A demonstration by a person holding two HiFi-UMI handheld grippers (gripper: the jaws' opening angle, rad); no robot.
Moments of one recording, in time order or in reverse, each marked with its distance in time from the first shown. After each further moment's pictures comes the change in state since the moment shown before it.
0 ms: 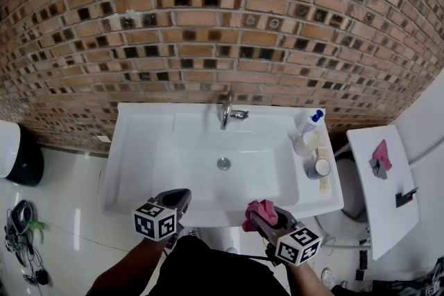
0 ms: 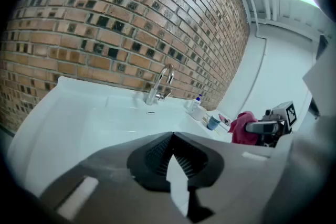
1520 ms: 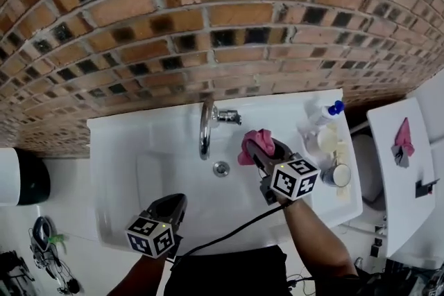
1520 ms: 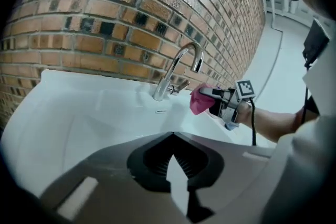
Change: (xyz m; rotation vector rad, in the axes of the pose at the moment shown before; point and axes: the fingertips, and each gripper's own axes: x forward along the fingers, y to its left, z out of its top) left arm 0.098 0.062 0.033 -0.040 0.116 0.075; right arm 0.209 -0.212 0.114 0.127 -0.118 -0.037
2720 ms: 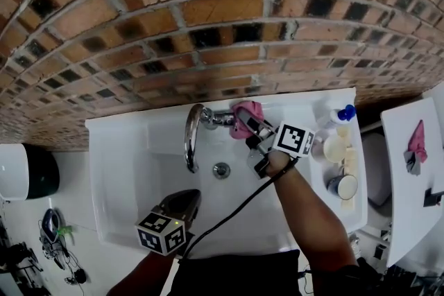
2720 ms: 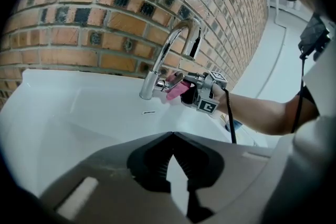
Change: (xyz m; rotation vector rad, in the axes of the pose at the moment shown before) left arm 0.062 -0.031 0.018 0.006 0.060 -0.022; right arm 0.091 -0.058 0.030 0.591 -0.039 0.233
